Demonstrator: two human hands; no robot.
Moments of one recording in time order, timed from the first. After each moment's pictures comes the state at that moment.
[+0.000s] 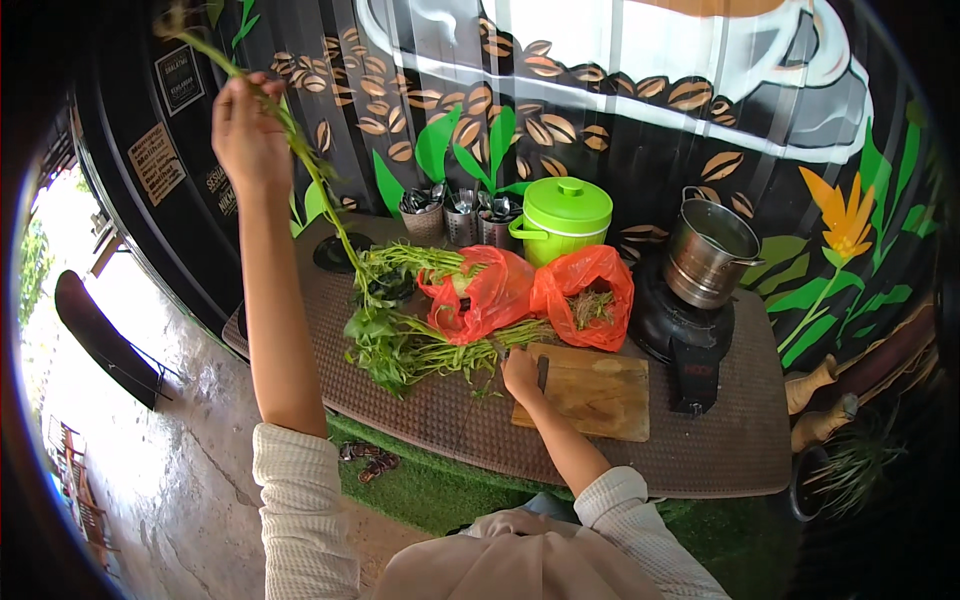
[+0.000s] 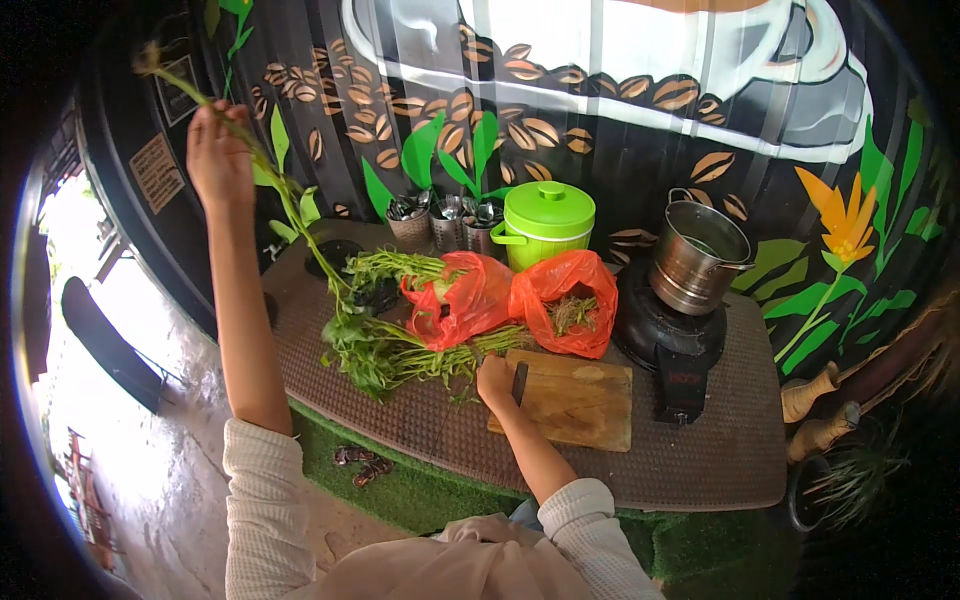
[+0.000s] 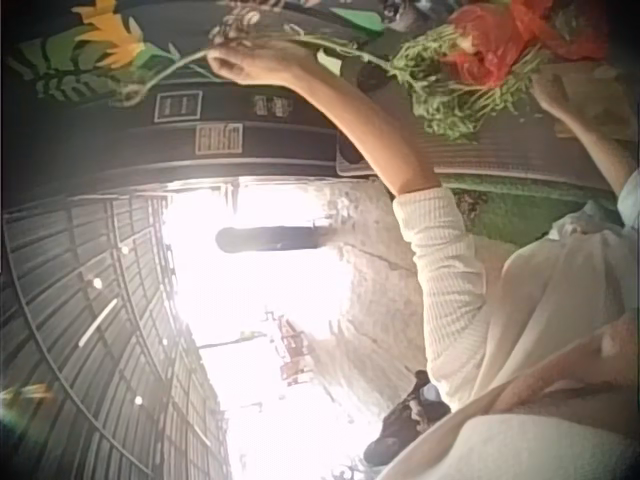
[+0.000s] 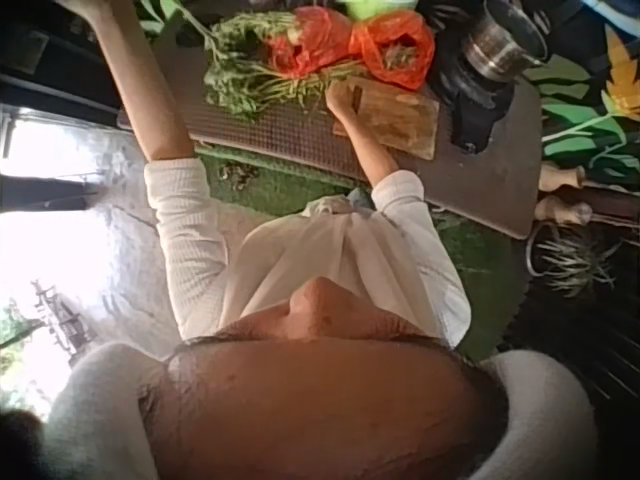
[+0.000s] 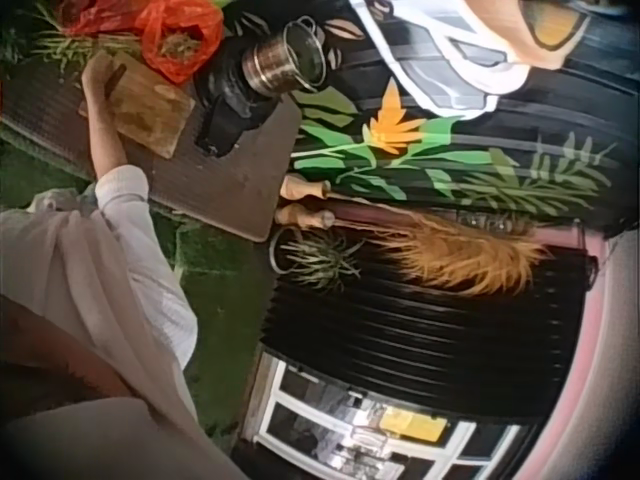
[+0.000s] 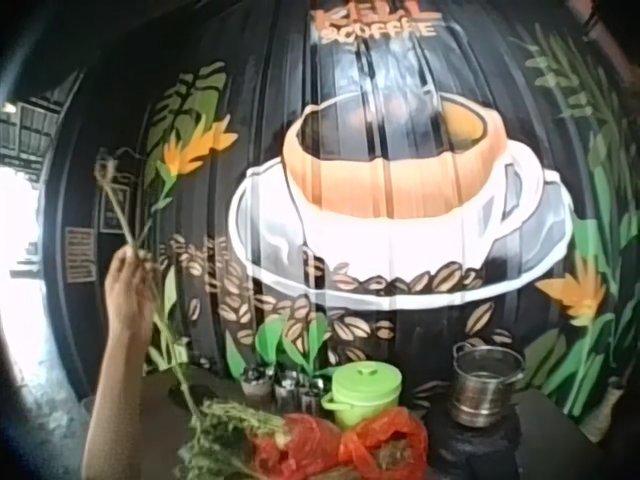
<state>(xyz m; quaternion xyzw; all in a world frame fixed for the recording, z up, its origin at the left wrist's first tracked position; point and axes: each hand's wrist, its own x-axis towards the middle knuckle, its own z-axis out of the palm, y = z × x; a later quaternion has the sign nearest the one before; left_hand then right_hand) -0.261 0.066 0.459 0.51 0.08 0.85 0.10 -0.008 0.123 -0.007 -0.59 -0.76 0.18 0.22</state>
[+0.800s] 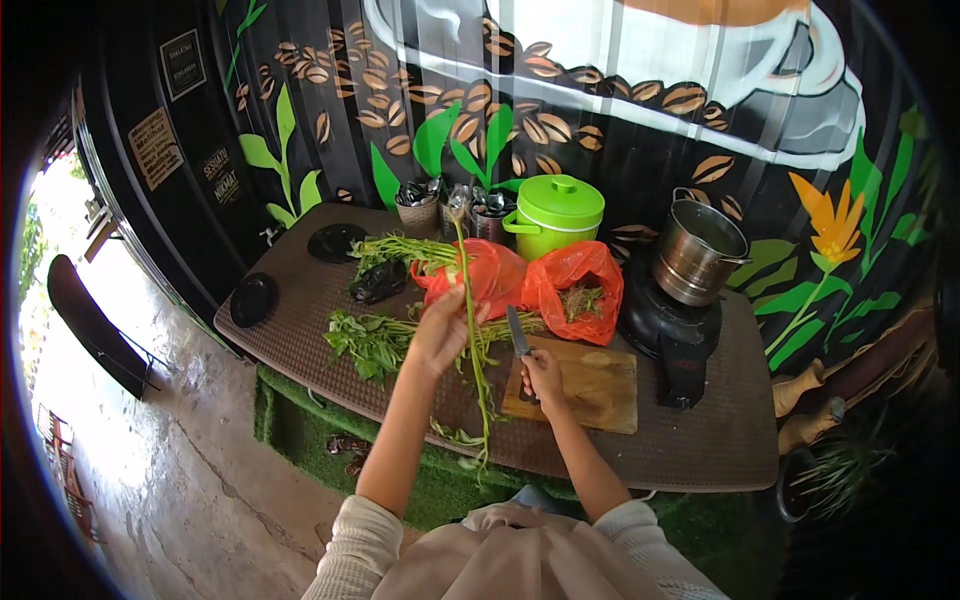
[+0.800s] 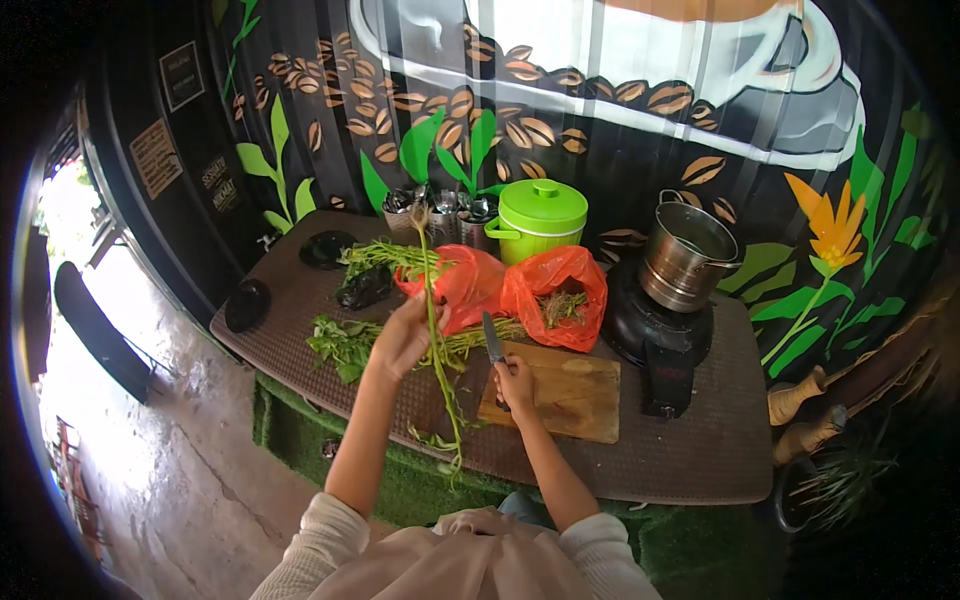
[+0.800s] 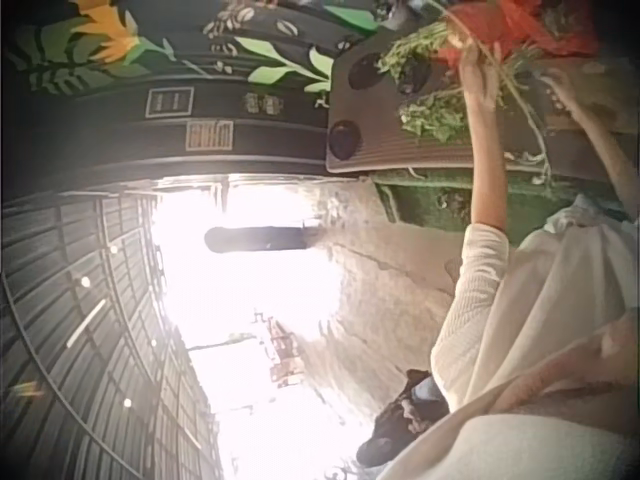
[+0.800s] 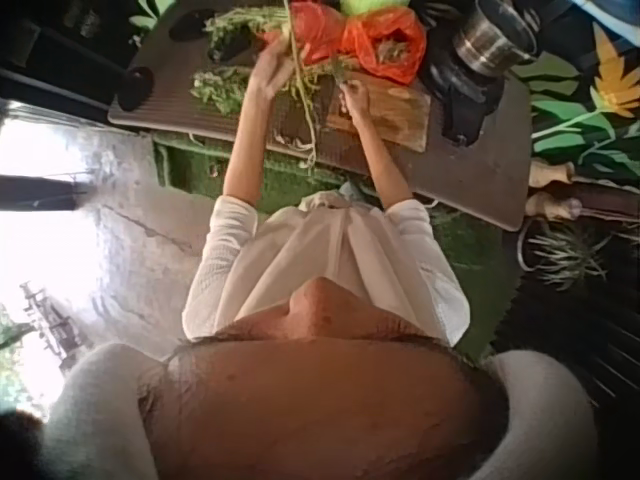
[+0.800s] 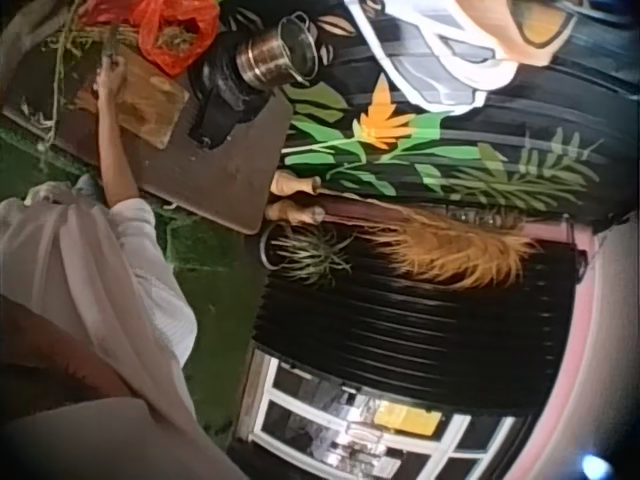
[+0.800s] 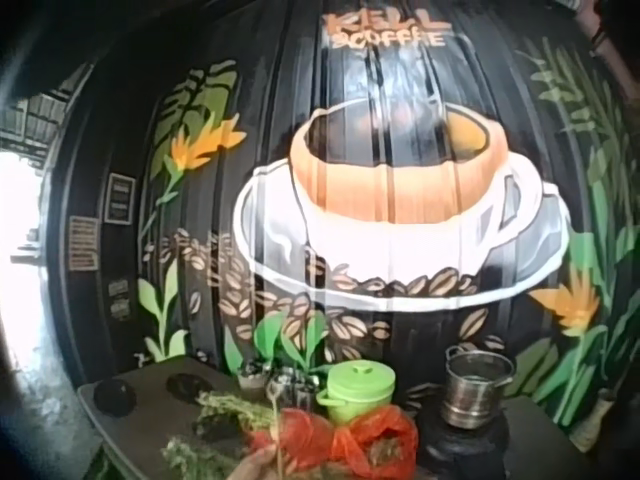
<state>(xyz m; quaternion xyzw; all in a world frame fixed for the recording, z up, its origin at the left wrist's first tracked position) -0.126 0.033 0.188 0.25 0.21 0.70 0.63 0.055 0.063 0.055 -0.49 -0.43 0.62 0.43</state>
